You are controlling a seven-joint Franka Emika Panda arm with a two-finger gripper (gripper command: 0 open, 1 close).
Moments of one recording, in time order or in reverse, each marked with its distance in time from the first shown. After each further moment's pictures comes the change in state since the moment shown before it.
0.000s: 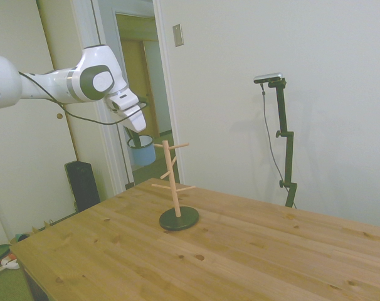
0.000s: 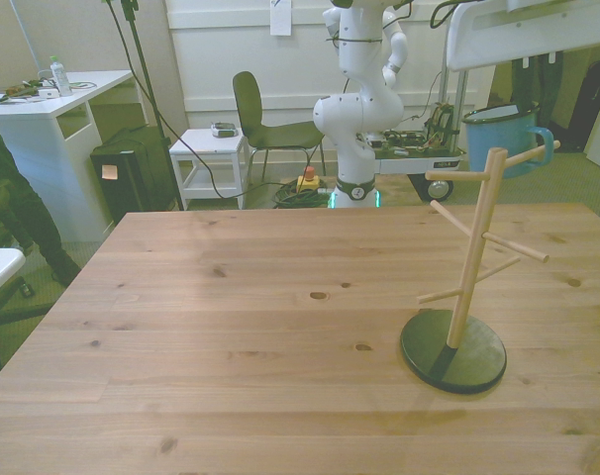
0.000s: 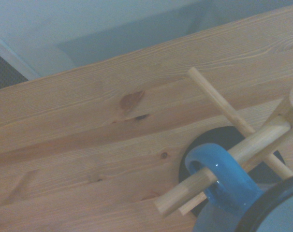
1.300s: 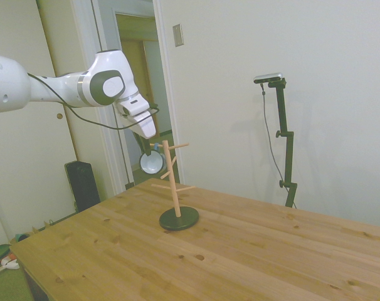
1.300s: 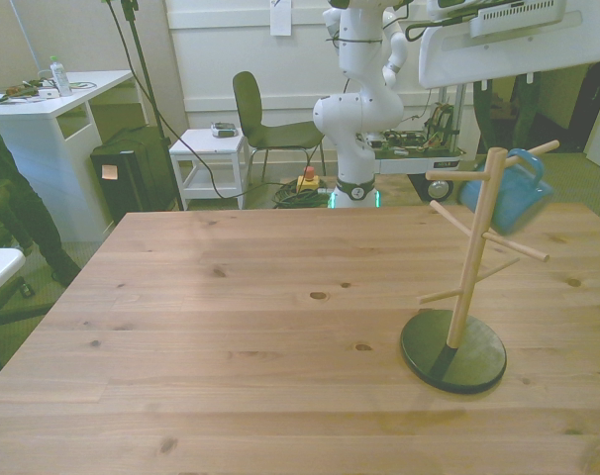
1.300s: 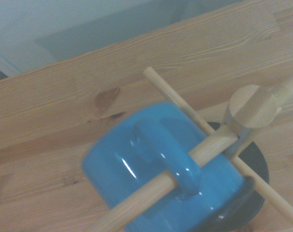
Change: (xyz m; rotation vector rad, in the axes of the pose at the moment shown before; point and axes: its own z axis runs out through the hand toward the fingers) arm 0.025 0.012 0.016 -0.027 -0.012 0.031
